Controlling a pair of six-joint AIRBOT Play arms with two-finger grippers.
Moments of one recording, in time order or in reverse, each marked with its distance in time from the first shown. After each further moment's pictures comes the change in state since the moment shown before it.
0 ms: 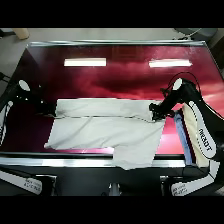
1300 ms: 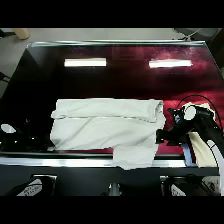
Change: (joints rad) left arm 0.223 0.603 -0.882 -0.115 0.269 0.142; right arm -0.002 0.564 -0.590 -0.089 -0.043 -0.034
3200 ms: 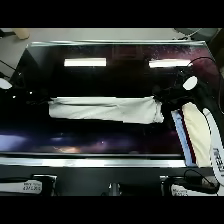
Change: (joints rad) left arm -0.161 -0.414 0.814 -0.116 0.029 -0.109; right arm 0.002 -0.341 0.490 0.180 -0.473 0.069
